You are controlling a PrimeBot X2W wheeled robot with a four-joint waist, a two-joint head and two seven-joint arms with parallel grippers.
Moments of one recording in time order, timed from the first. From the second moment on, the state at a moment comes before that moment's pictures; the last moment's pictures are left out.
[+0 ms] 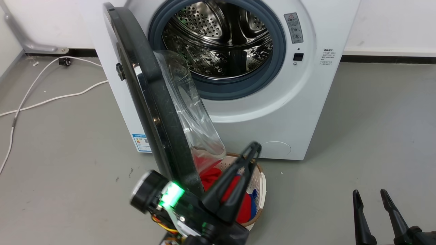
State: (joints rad) left arm -0.10 0.11 -0.55 -0.39 0.12 0.00 -0.26; right arm 0.23 -0.05 -0.05 -0.04 0.15 0.13 -0.26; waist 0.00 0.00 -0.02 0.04
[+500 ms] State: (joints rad) left arm 0.02 0.13 -0.61 -0.15 0.06 0.00 -0.26; right arm 0.21 -0.05 -0.05 -0.04 0.15 0.13 -0.26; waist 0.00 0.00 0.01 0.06
